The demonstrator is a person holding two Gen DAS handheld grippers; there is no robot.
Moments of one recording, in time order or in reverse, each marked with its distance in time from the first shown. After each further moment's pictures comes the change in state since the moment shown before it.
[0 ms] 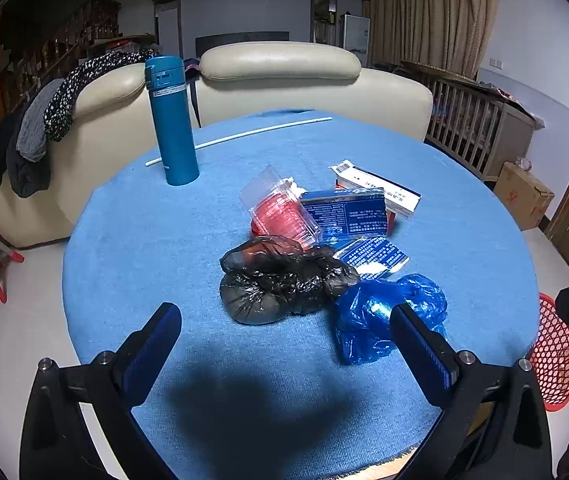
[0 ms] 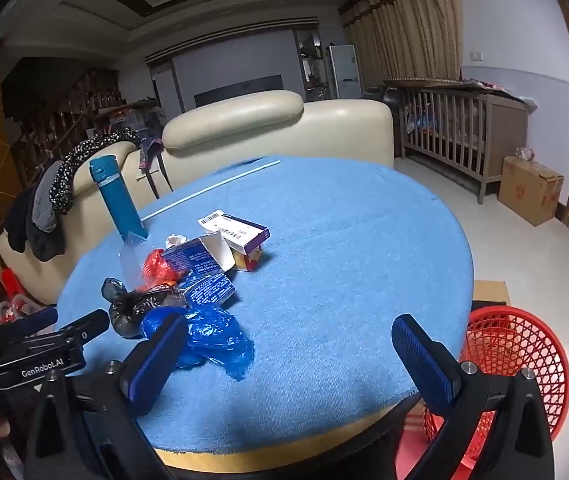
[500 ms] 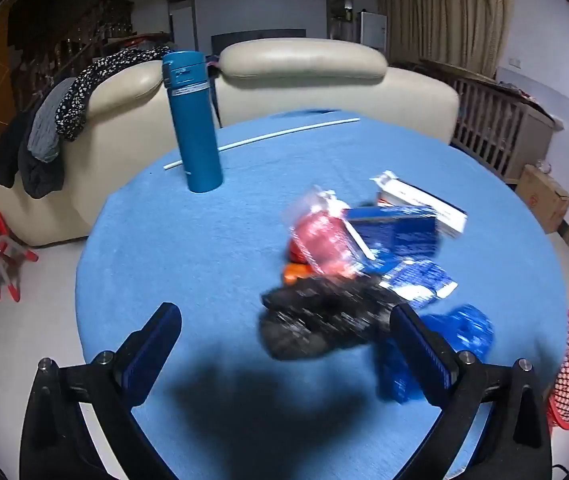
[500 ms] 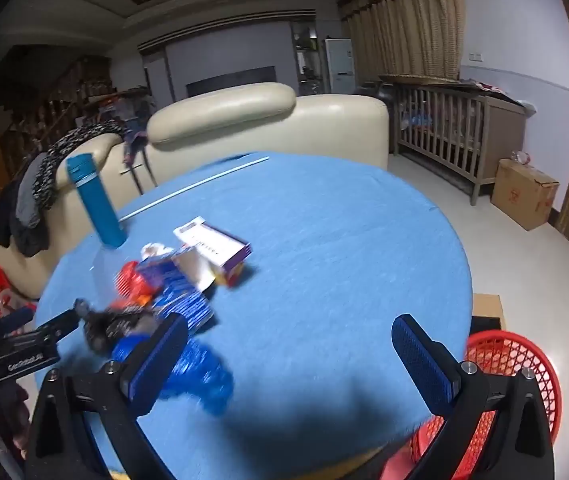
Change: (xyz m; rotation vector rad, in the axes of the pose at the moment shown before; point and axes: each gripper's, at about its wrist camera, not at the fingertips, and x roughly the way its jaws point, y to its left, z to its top) left arm 0.025 0.026 0.020 -0.017 0.004 0.048; right arm 0.034 -0.005 0.026 -0.021 0.036 -0.036
